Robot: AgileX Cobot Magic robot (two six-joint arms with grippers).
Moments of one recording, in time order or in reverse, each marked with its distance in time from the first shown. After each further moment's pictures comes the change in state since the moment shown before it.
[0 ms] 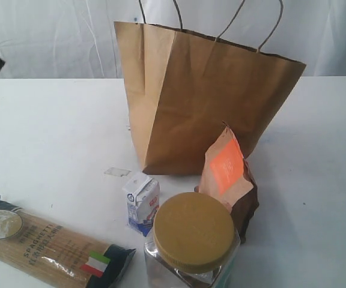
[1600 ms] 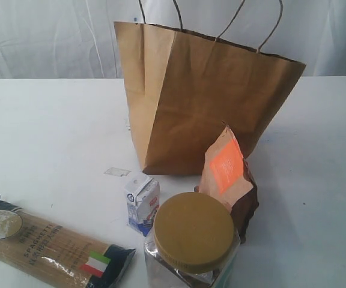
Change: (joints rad) left arm 0.184 -1.387 1.098 -0.156 -0.526 0.031; right arm 0.016 -0.004 -0.055 0.048 -1.194 0.410
